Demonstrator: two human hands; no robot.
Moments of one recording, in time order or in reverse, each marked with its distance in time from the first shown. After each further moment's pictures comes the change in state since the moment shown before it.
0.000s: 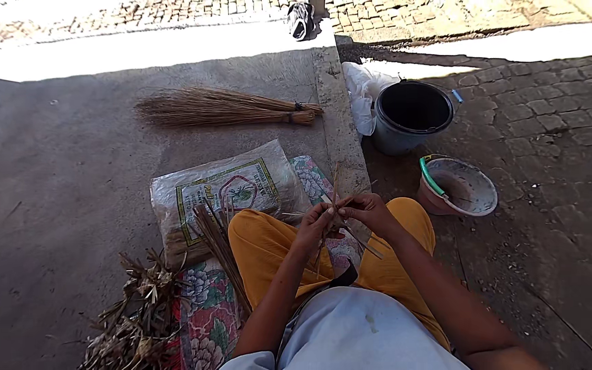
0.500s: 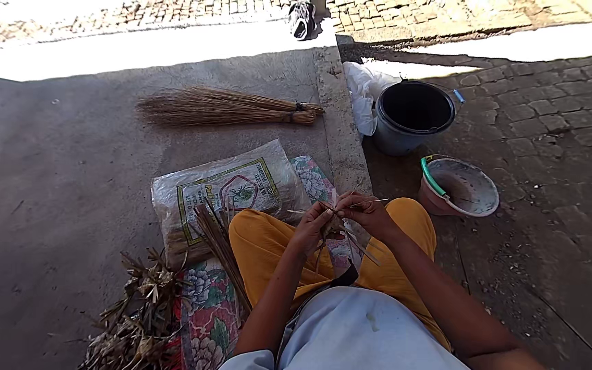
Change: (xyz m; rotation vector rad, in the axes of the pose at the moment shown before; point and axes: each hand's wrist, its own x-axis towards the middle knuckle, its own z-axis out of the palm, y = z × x) left_hand -0.001 0.005 -0.006 -0.111 -0.073 -0.051; right_hand -0.002 -0.003 0.010 -0.037 -0.003 -0.153
